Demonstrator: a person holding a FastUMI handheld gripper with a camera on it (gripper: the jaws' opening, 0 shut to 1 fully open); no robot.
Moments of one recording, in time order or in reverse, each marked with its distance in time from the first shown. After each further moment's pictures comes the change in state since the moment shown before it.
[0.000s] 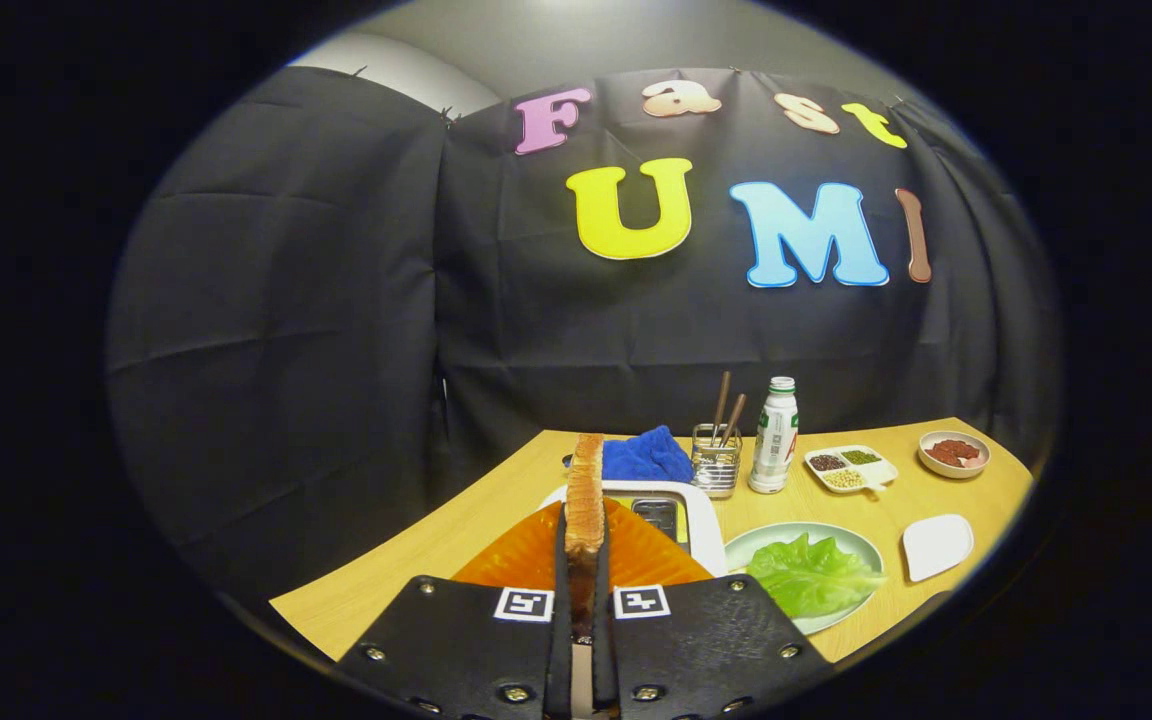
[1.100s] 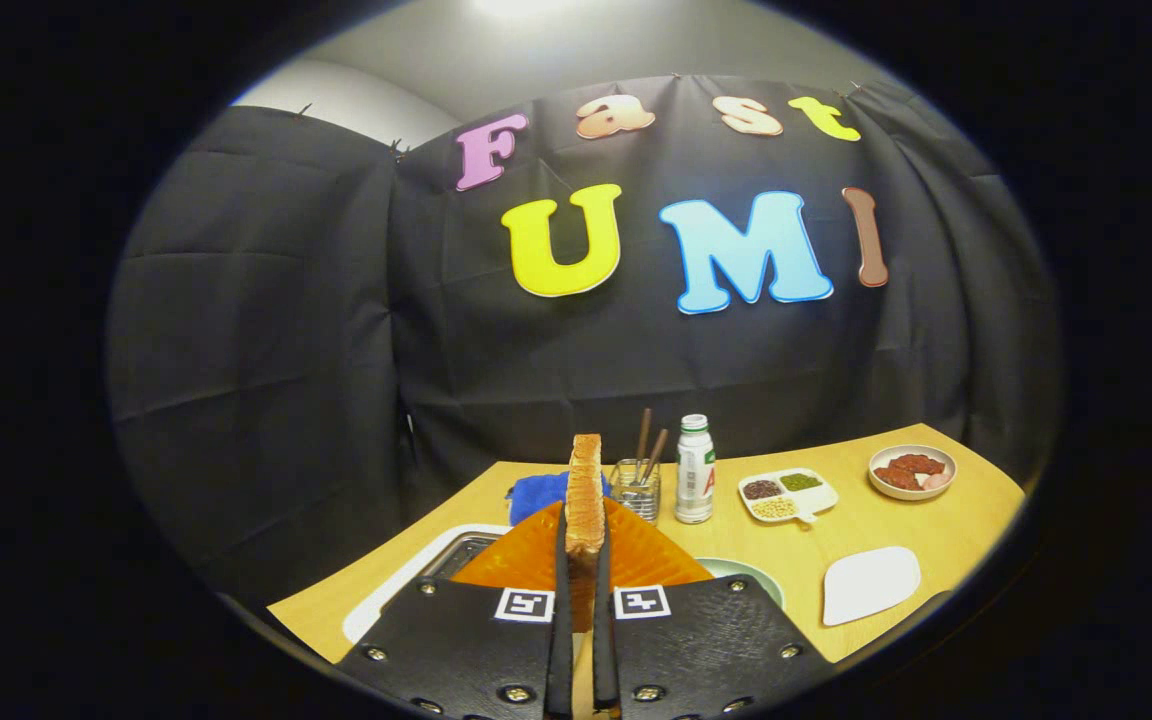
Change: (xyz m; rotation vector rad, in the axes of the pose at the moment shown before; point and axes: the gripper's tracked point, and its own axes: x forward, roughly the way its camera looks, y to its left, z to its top) arm -0.030 -0.131 0.046 0.061 -0.036 -0.081
